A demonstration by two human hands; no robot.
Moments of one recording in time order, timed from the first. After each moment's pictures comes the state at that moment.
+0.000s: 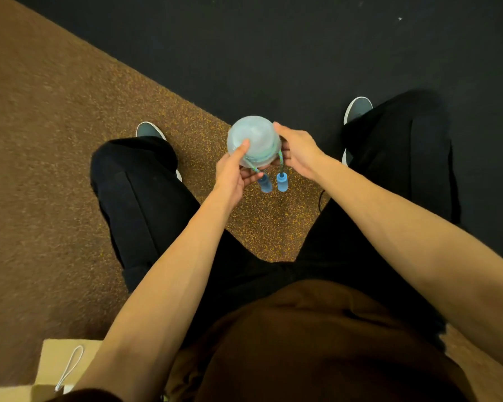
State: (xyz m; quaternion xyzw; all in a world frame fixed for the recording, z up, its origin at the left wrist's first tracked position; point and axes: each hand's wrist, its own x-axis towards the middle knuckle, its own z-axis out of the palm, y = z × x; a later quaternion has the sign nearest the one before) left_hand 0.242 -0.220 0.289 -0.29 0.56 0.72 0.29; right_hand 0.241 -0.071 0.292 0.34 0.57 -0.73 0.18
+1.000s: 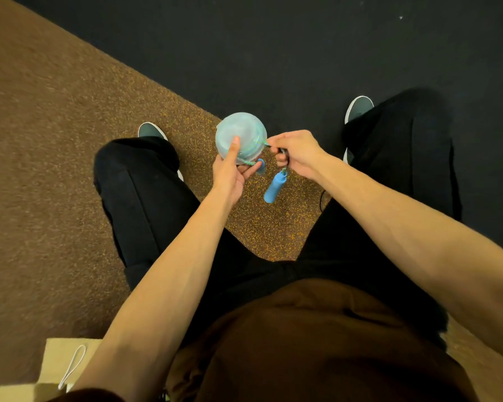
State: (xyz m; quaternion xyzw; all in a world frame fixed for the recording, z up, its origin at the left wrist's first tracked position) left_hand 0.239 -0.223 0.287 -0.31 0.48 0.78 0.23; right_hand 0.244 -0.072 0.291 0.33 0.57 -0.74 0.18
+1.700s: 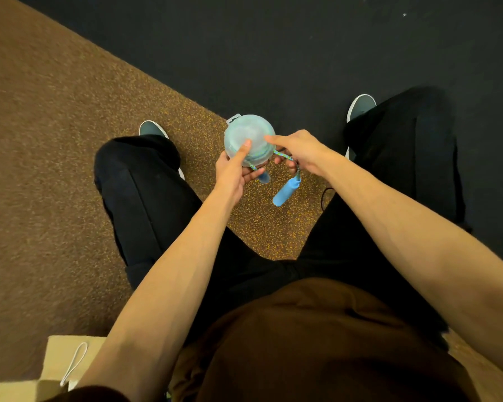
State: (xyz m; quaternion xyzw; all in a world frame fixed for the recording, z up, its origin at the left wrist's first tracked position) left_hand 0.241 -0.223 0.282 -0.28 0.55 0.75 0.26; right_hand 0.241 -0.060 0.286 0.30 0.67 -0.63 0.27
